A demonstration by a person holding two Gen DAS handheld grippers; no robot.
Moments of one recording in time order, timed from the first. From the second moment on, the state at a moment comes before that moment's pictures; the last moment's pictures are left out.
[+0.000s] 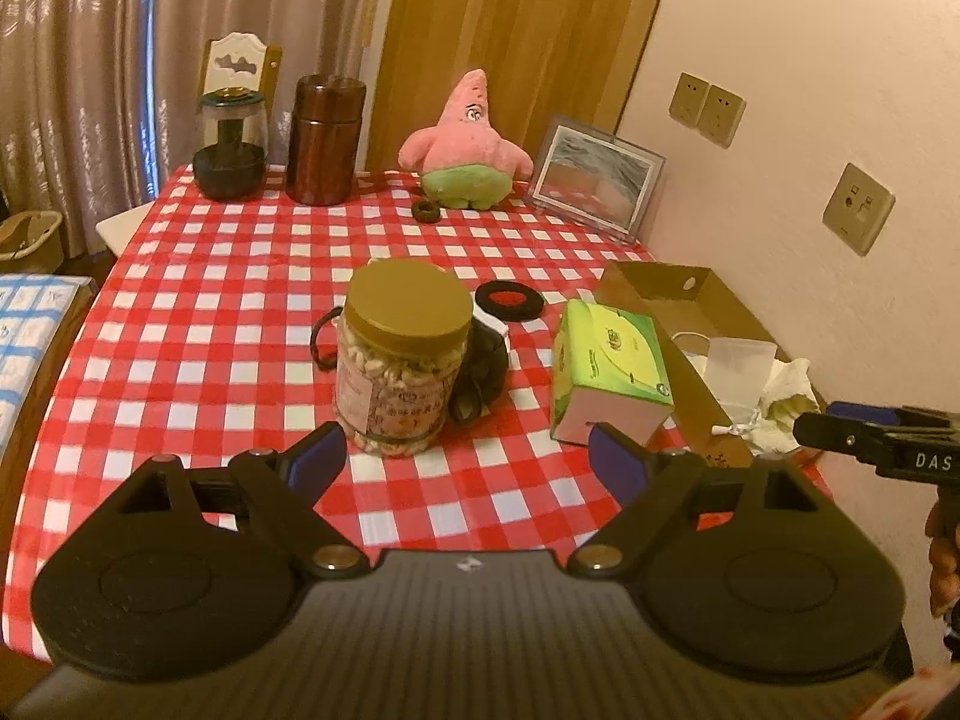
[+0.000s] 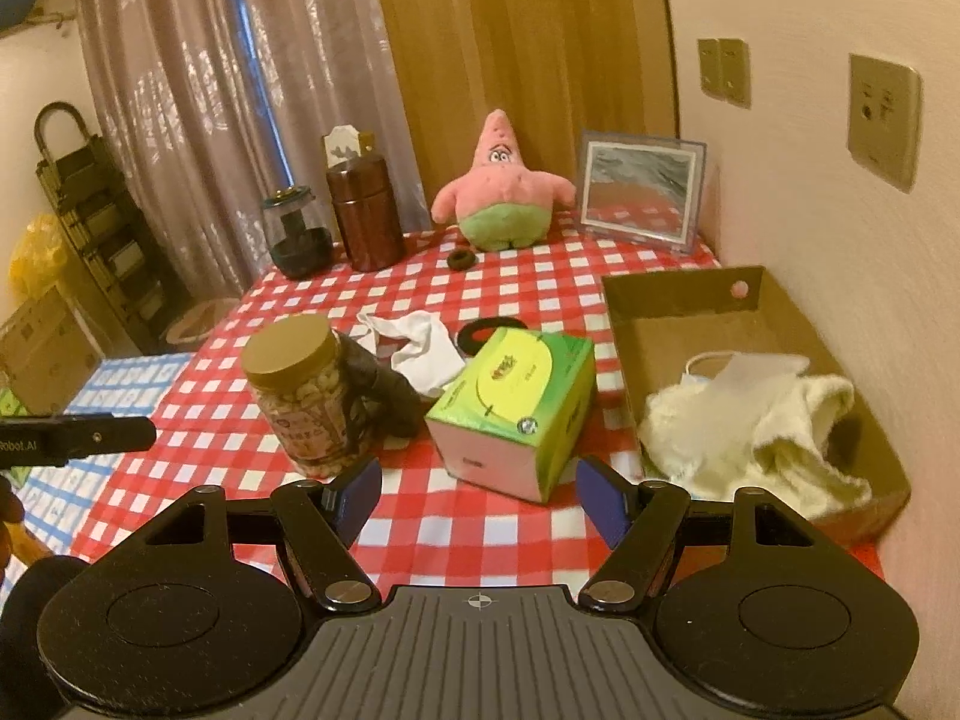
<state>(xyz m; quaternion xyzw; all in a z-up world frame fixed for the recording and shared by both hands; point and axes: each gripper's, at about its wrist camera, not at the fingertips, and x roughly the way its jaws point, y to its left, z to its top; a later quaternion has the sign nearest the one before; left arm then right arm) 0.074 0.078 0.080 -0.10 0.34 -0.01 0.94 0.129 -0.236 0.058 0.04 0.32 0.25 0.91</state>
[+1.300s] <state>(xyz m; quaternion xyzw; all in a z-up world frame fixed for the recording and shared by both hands) 0.275 0.175 0.068 -0.03 0.39 -0.05 0.92 0.295 -0.073 -0.010 -0.25 0.32 0.49 0.77</state>
